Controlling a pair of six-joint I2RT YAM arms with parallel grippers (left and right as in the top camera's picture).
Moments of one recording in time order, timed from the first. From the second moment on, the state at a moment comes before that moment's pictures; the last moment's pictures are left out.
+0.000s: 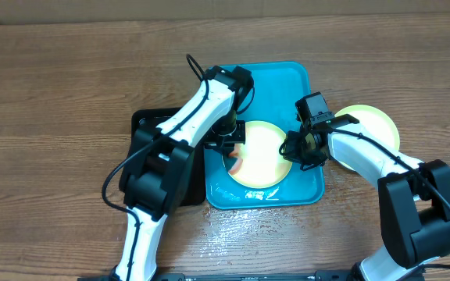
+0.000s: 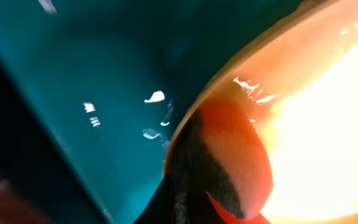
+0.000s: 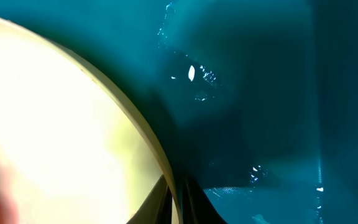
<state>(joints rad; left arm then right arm) -0.49 2.23 1.78 -1.31 0.09 -0.50 0.31 1.79 1.02 -0.60 -0.17 0.53</state>
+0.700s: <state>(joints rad) -0.14 1.89 1.59 -1.26 -0.02 -0.43 0.31 1.79 1.03 -0.63 -0.13 0.47</state>
